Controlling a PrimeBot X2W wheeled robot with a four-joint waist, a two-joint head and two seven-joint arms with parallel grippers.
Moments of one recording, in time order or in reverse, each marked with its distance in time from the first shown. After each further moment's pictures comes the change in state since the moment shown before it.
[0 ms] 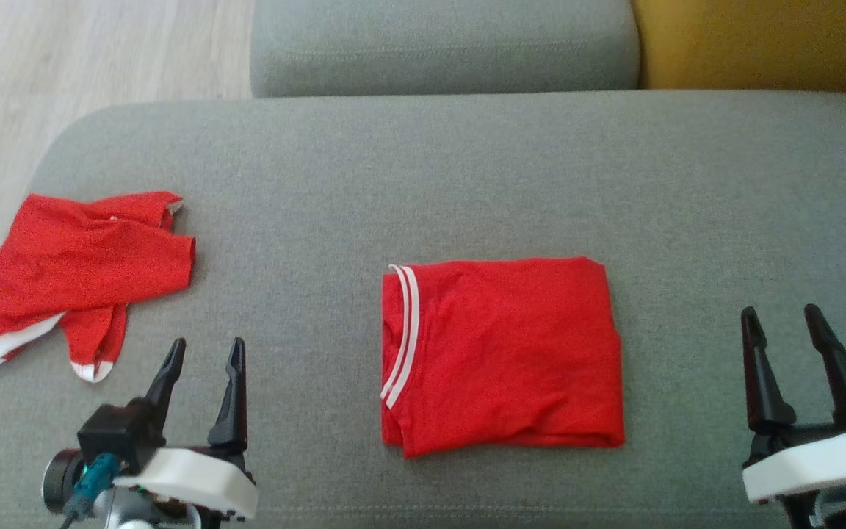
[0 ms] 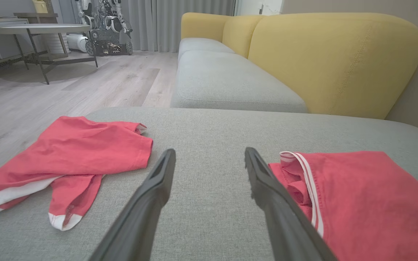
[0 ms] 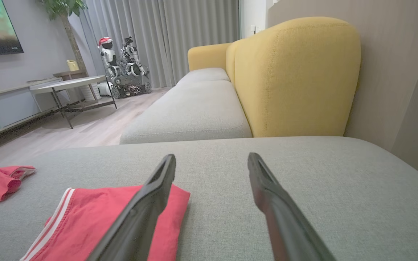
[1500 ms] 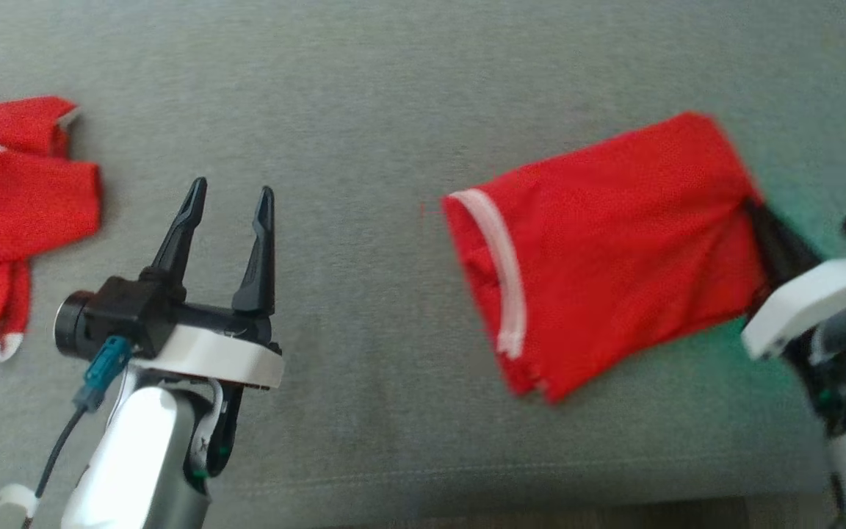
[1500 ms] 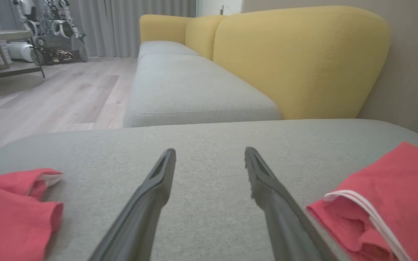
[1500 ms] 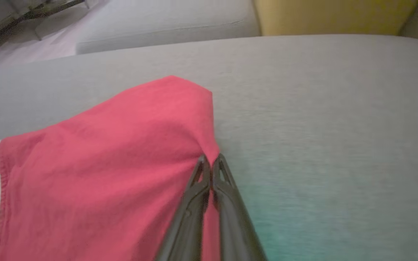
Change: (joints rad) left arm -0.314 -0.051 -0.025 0.034 0.080 -0.075 -0.056; right arm -0.428 -0.156 0.096 0.323 0.124 0.000 0.234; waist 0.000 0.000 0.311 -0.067
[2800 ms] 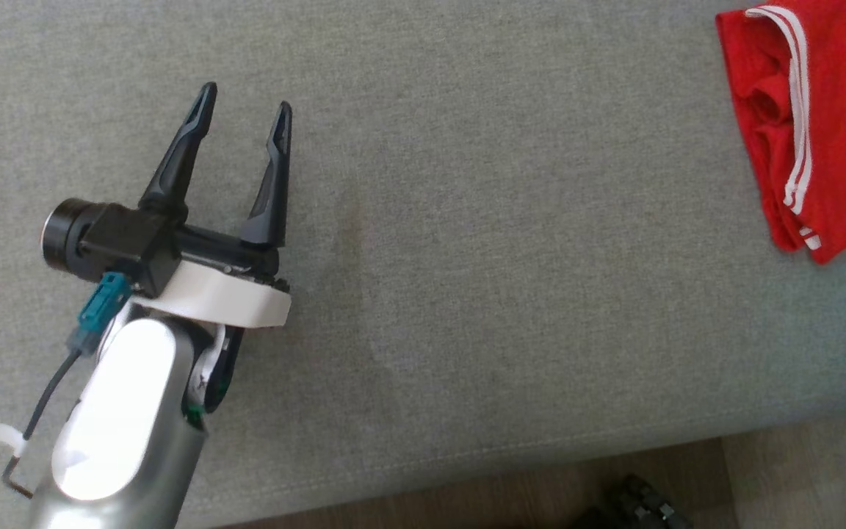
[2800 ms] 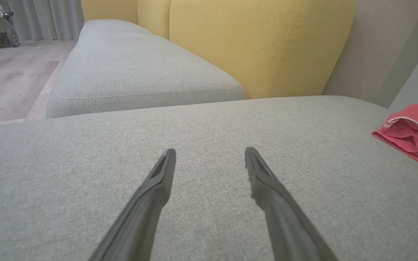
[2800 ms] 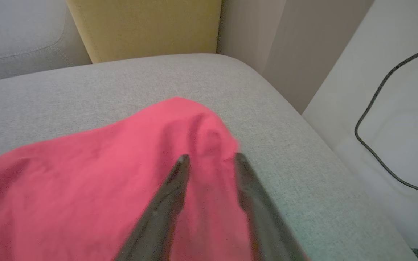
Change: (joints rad) left arm -0.167 0.028 -0.049 -0.018 0.027 -0.023 0.003; right arm -0.397 -0.161 -0.290 0.383 -0.047 0.000 -0.072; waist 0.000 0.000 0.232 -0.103
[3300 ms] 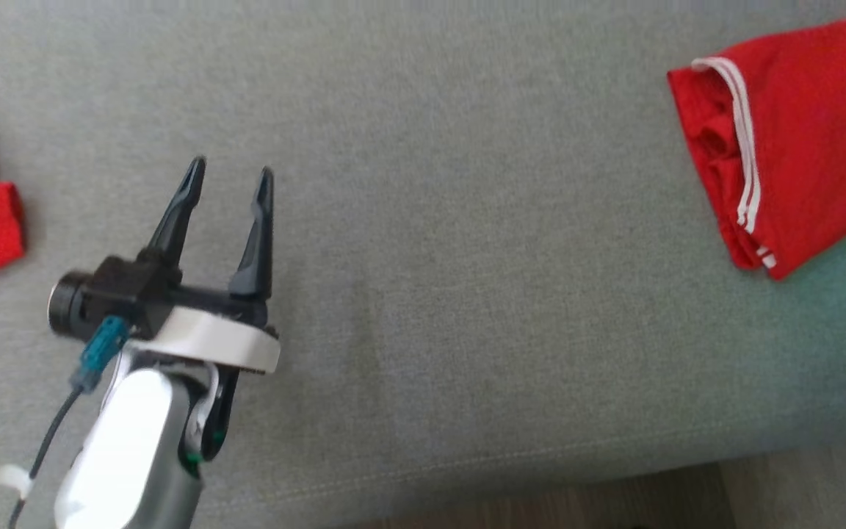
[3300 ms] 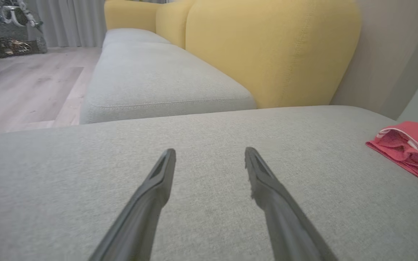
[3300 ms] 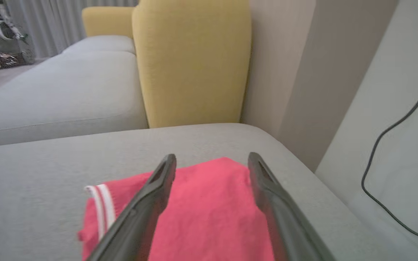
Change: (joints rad) left arm 0.111 -0.003 0.023 0.041 -0.039 0.027 -0.002; right arm 0.294 0.179 -0.029 -0.373 -0.098 0.000 -0.147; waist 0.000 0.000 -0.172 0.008
